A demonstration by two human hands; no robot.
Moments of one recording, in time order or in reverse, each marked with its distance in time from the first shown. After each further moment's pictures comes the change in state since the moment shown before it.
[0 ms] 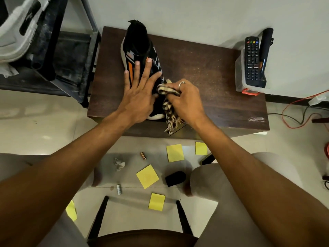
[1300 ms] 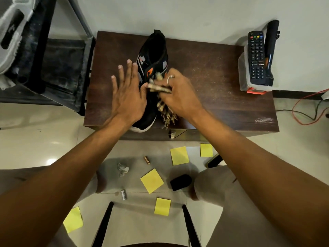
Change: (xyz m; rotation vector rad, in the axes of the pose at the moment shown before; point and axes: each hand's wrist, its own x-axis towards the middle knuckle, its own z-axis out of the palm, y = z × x) left_hand 0.015 -0.005 -0.005 -0.031 0.006 -0.319; right_hand 0.028 -0.007 0.000 0.000 -0.075 -0.199
